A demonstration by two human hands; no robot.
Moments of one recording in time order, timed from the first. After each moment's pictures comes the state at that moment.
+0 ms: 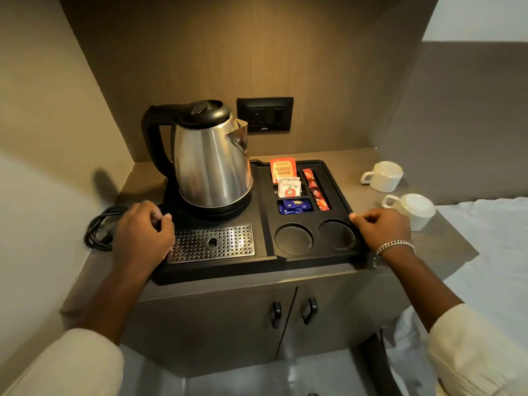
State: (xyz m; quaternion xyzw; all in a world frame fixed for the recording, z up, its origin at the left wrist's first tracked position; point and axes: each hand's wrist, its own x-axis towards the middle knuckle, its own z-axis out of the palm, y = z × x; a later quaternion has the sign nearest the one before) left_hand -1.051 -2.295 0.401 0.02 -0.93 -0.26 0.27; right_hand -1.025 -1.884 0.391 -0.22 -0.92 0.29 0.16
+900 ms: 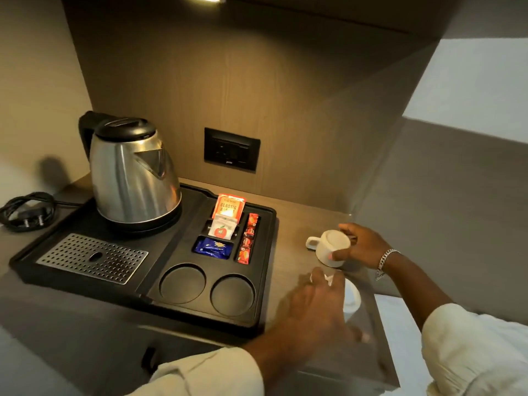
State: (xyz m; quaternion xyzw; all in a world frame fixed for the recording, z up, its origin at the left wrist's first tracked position) left_hand -1.040 -1.831 0.393 -0.12 -0.95 -0.28 -0.05; right_hand -1.175 -1.691 0.424 0.07 -0.95 0.27 -0.11
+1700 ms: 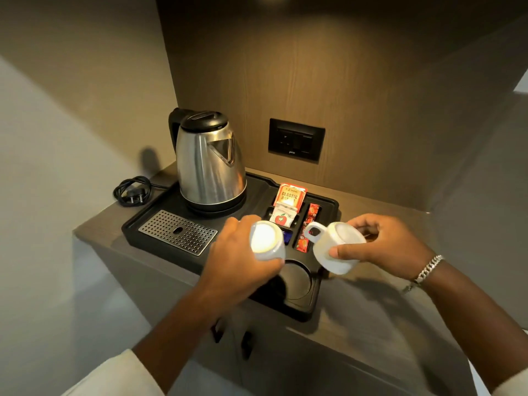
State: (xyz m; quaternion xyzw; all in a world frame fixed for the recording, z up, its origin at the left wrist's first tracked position) left_hand -0.990 -2.012 0.437 0.10 -0.92 -0.32 0.18; right_hand -1.099 -1.779 0.471 0.17 -0.89 0.41 -0.11
